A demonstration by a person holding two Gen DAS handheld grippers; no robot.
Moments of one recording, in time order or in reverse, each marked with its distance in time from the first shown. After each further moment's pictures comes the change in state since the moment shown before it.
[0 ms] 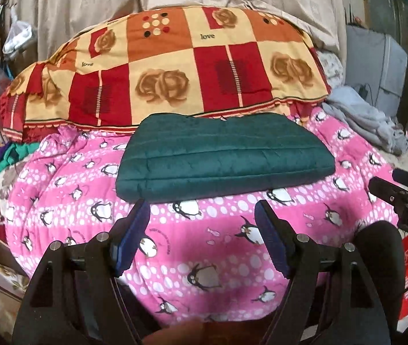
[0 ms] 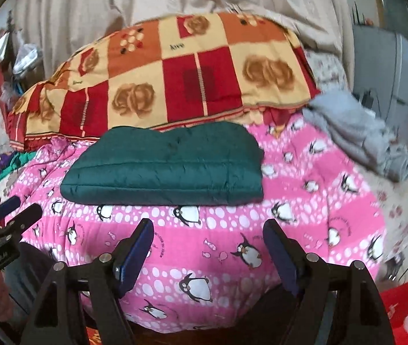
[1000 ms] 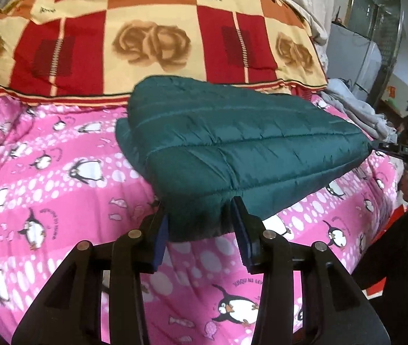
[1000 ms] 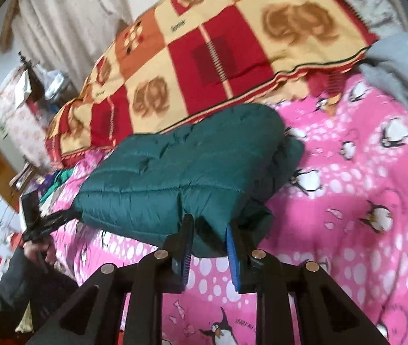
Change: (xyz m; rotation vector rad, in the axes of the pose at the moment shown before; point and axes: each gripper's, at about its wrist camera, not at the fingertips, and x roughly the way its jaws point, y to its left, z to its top) left arm 0.173 0.165 0.005 0.000 0.092 -0.343; right arm 0.164 -0.126 0.042 0.134 0.090 0.395
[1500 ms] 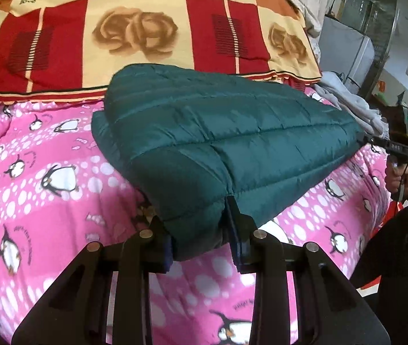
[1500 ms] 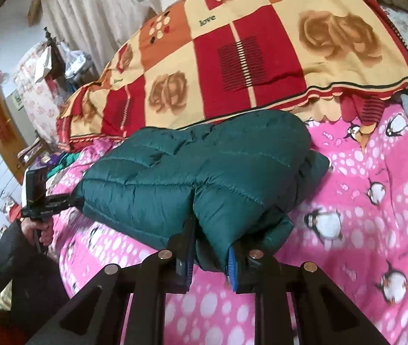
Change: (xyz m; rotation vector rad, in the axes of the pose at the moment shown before) left arm 0.036 0.004 0.011 0.013 0.053 -0.082; right arm 0.046 -0.006 0.019 -0.187 0.029 0.148
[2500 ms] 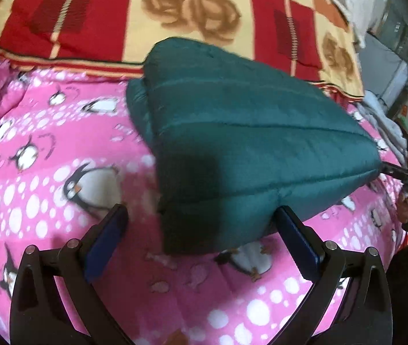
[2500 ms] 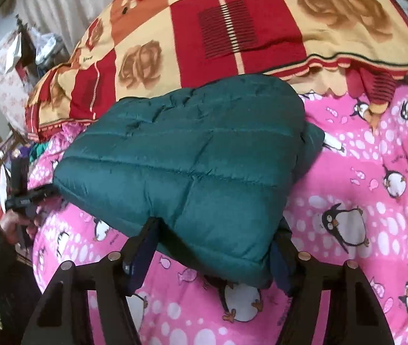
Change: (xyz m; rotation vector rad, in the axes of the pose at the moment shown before) left arm 0.049 0.076 0.022 -0.132 0.039 0.049; right arm 0.081 -0.008 0.015 0.051 0.117 -0.141
